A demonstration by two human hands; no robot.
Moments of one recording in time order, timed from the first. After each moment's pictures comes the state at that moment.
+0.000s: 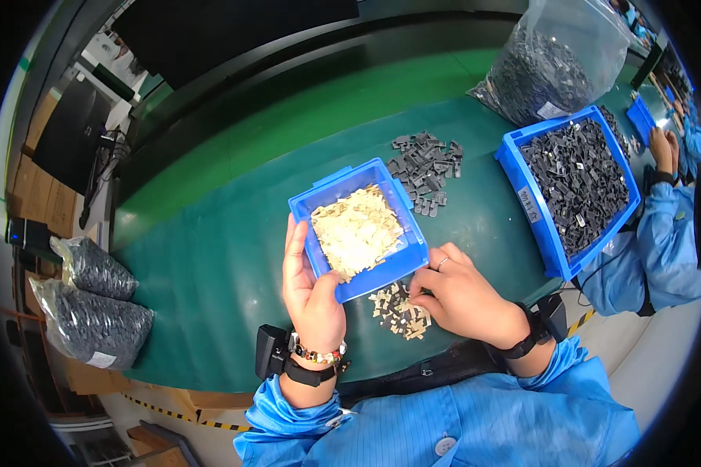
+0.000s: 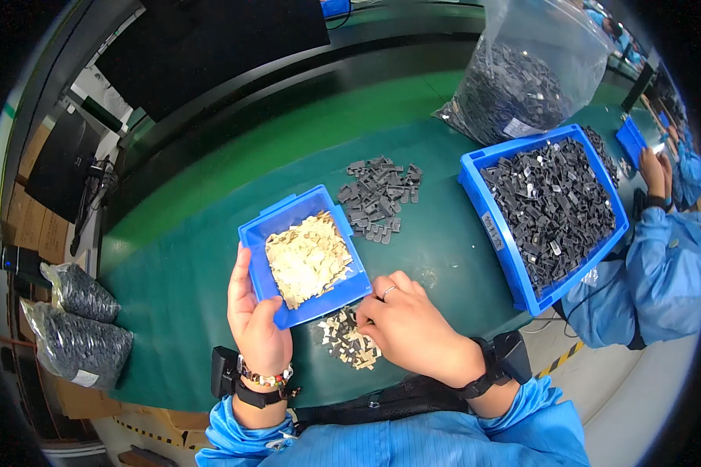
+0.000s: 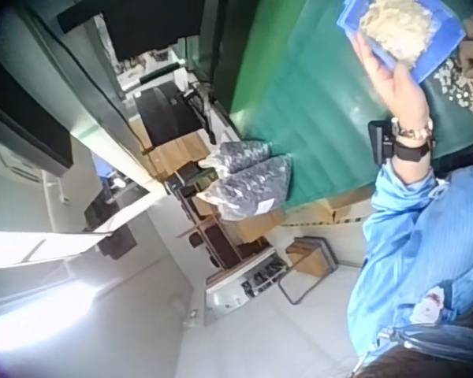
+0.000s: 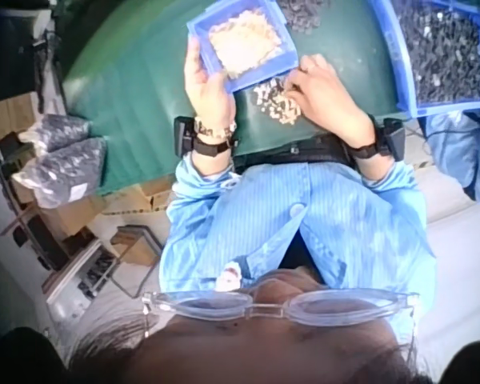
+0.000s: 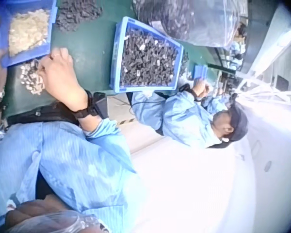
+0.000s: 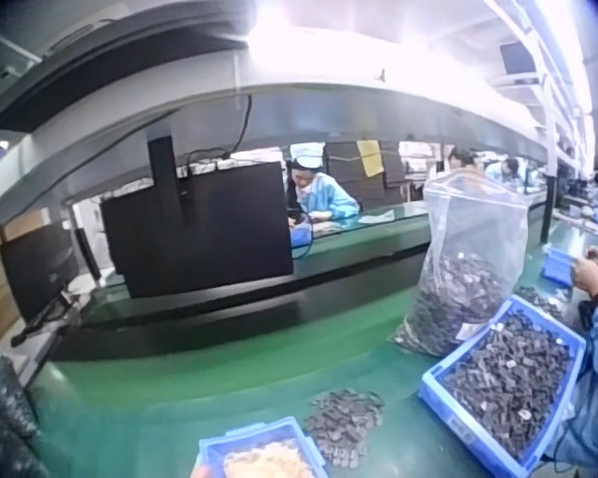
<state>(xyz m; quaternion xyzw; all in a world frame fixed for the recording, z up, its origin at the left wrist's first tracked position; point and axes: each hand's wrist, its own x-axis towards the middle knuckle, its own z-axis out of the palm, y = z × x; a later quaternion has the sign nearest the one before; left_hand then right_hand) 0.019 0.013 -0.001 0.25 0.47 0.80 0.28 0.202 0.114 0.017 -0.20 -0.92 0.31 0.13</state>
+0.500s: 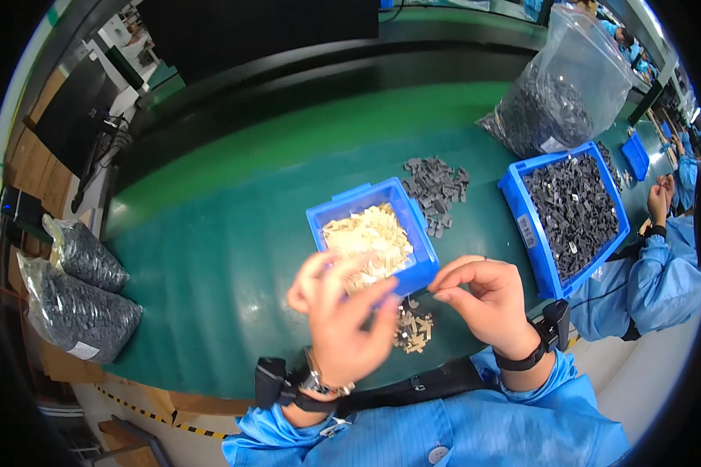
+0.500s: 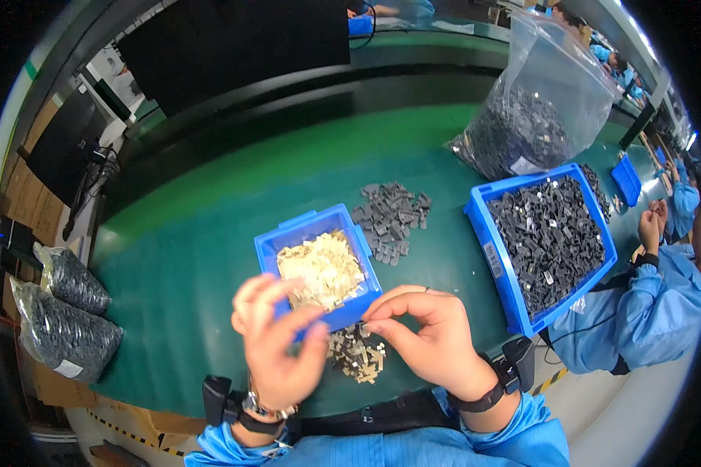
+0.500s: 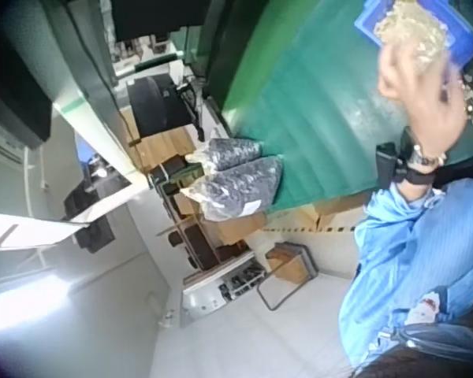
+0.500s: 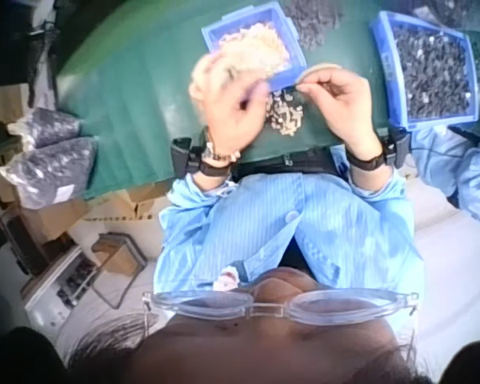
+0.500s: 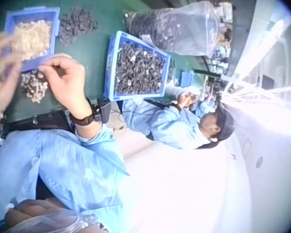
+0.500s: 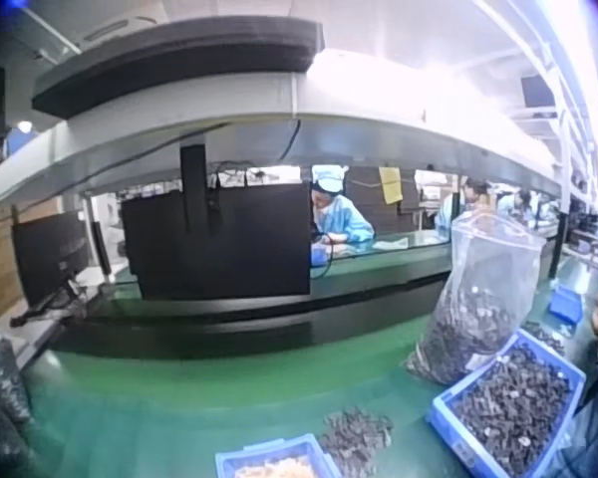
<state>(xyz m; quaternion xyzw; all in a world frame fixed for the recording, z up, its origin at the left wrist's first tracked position) 0.035 -0.001 0.050 0.56 0.71 0.43 -0.04 0.198 0.121 0.049 -0.22 -0.70 0.59 0.33</state>
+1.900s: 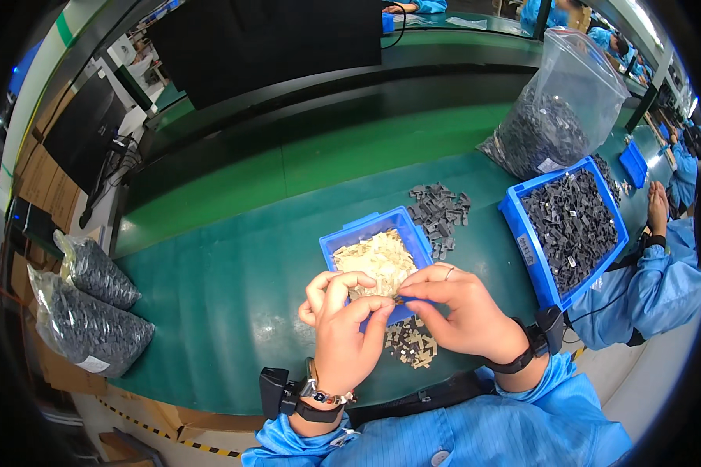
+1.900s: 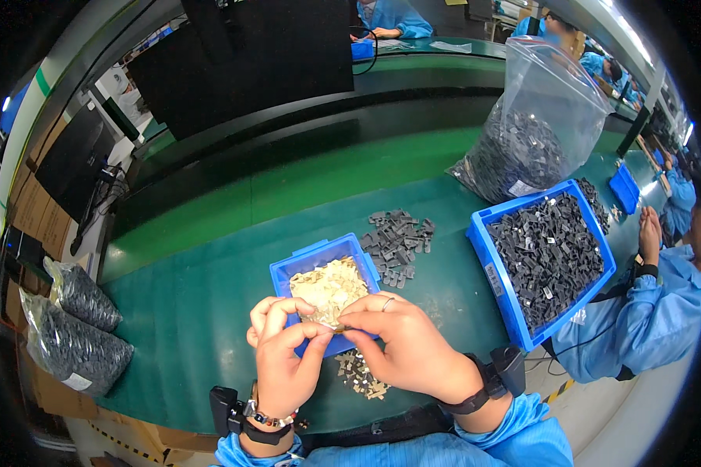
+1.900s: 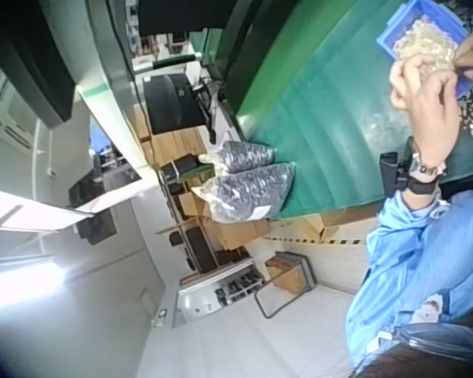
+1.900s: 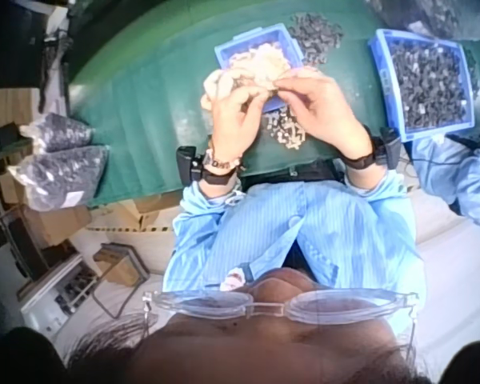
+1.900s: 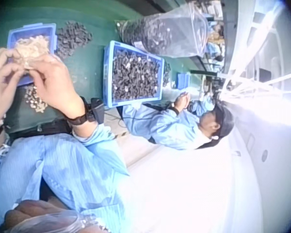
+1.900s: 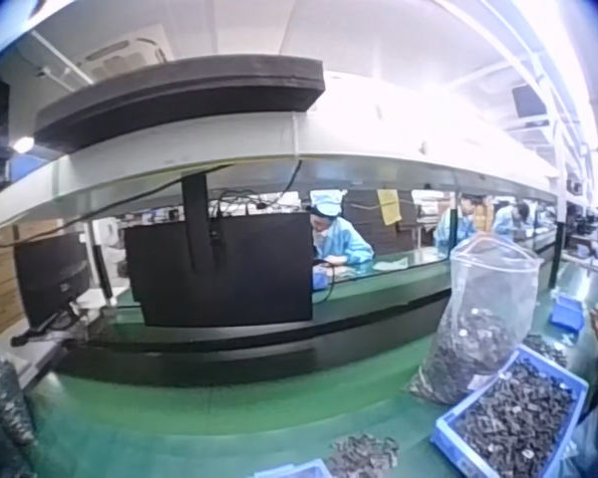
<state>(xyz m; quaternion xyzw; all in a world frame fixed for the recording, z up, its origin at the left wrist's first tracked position) 0.022 0.001 0.050 0.53 0.74 0.42 0.03 0.161 0.123 0.060 -0.14 -0.85 0.39 0.34</state>
